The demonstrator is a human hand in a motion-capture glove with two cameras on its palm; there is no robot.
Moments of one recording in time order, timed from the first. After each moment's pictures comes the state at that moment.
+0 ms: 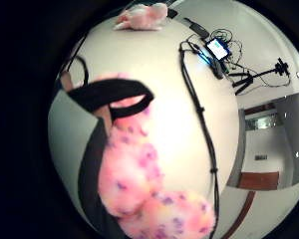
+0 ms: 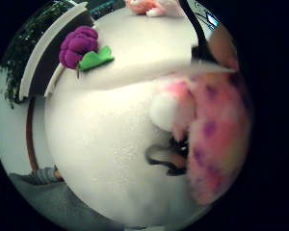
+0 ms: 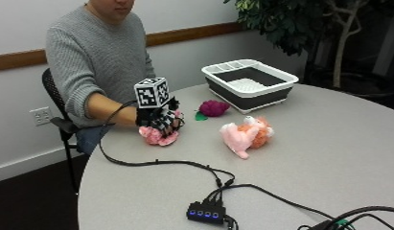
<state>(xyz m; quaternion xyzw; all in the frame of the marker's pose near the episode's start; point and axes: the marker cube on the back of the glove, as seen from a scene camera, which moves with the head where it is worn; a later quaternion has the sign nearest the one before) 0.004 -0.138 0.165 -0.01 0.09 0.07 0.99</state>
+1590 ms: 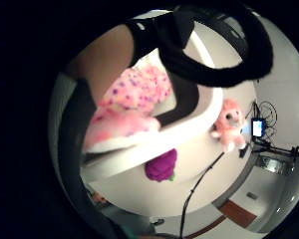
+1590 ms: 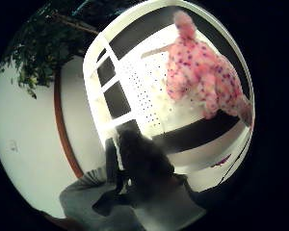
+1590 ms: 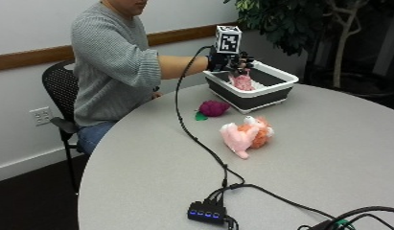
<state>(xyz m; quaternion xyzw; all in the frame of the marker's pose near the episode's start) -0.266 -0.371 0.088 -0.14 -0.02 -0.12 0.98</state>
